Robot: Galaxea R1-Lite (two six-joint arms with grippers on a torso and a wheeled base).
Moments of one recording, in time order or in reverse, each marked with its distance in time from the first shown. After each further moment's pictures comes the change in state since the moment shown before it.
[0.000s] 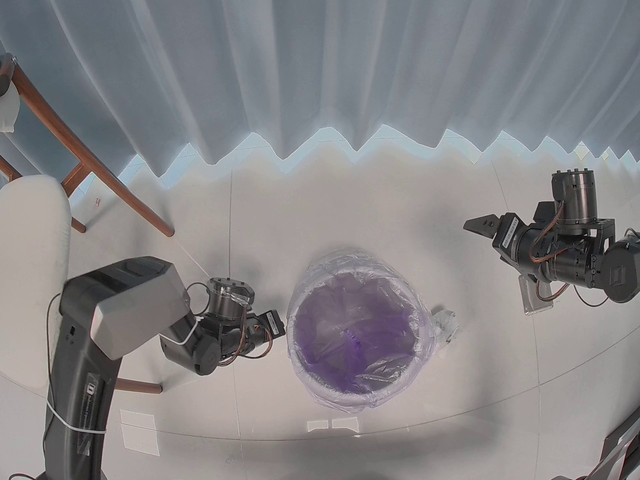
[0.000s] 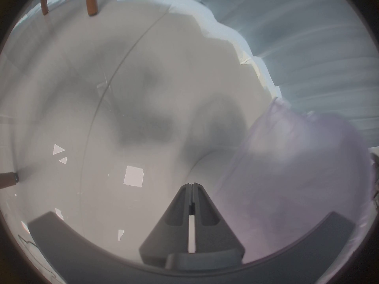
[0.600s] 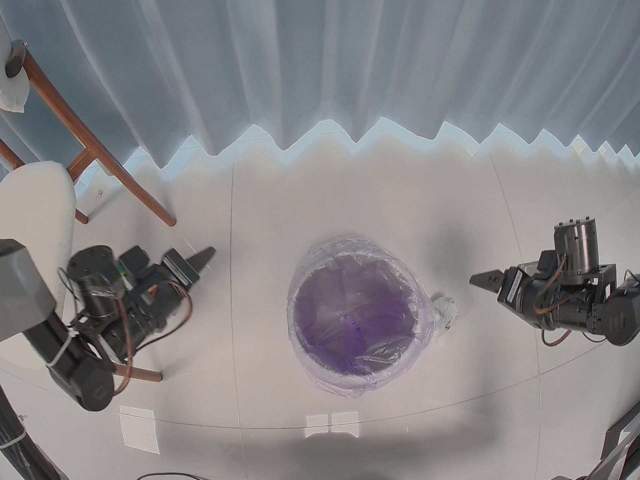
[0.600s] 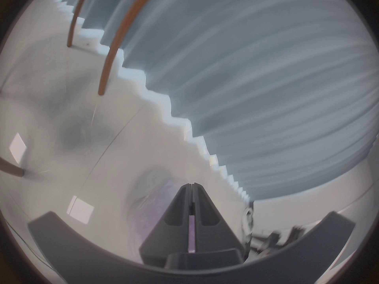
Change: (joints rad) left arm 0.064 -0.630 0.710 -0.671 0.026 -0.245; right arm -0.005 -0.026 0.245 -0.090 -0.001 -0.021
